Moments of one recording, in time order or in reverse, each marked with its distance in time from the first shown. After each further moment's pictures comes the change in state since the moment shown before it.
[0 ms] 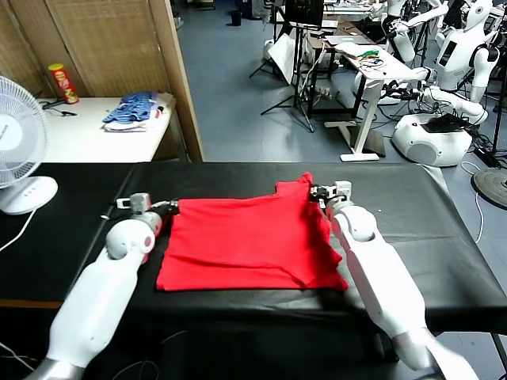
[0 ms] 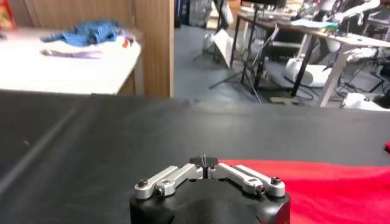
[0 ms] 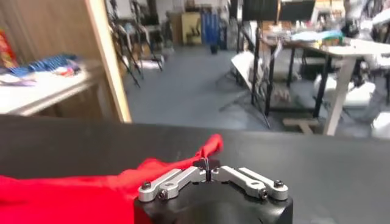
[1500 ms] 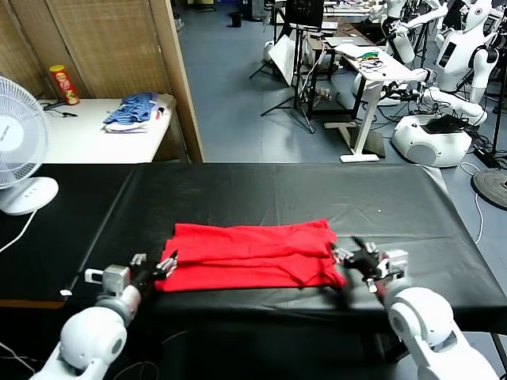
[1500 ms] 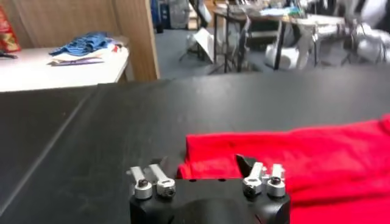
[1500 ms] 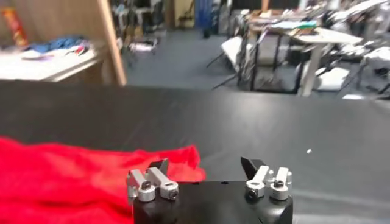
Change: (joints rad) left arm 0.527 0.019 -0.196 -0.493 0.052 0.024 0.009; right arm -0.472 -0.114 0.217 0.509 0.053 -0.145 0.126
